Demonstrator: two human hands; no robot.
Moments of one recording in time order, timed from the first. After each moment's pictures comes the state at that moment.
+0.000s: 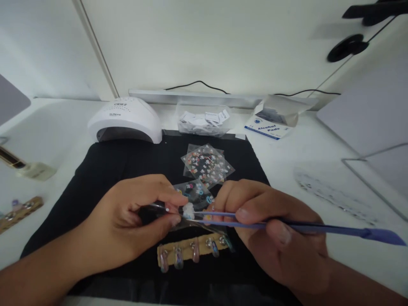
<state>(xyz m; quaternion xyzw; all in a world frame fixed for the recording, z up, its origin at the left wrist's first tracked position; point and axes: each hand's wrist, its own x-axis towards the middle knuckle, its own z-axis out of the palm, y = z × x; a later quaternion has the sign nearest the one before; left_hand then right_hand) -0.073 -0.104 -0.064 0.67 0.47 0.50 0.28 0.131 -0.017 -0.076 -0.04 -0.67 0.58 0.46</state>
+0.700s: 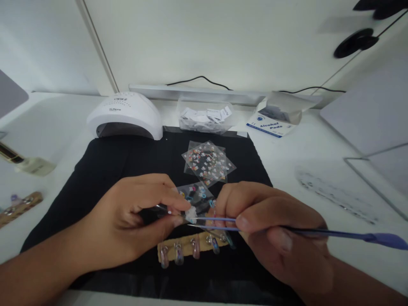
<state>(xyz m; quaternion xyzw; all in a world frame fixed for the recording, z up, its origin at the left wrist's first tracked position) -0.076 -0.105 -0.065 0.70 0.45 0.47 0.29 0.133 -0.015 -0.075 -0.03 -0.69 0.59 0.42</state>
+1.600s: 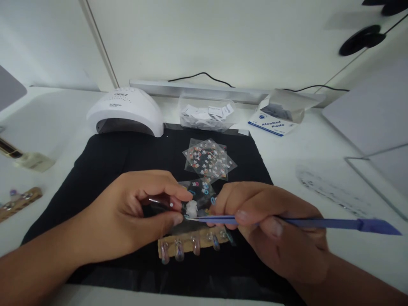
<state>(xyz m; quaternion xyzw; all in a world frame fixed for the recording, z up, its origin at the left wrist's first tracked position) -0.076 -0.107 -0.067 0.59 0.47 0.50 0.42 0.130 -0.014 -0.076 -0.02 -0.68 0.60 0.43</state>
